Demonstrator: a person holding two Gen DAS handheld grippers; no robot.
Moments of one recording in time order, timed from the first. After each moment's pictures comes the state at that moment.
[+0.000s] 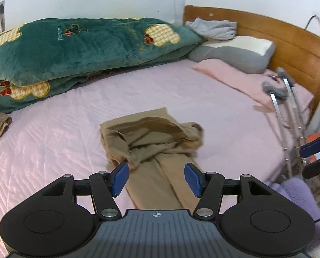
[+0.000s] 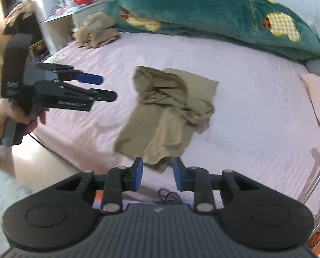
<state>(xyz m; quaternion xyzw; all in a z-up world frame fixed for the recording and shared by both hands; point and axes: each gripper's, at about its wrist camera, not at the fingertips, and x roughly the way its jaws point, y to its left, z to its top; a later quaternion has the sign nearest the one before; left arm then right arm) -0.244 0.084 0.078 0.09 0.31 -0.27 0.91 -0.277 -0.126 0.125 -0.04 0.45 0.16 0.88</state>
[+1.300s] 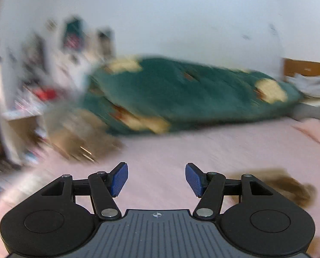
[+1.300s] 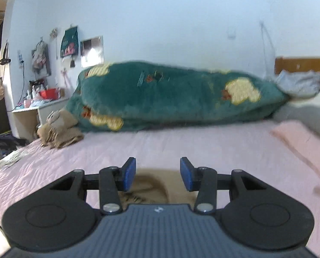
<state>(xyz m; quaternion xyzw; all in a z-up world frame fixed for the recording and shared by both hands) -0.201 0.219 0.115 0.06 0.16 0.02 0.99 -0.232 -0.108 0.091 0.04 0.16 0.03 0.99</state>
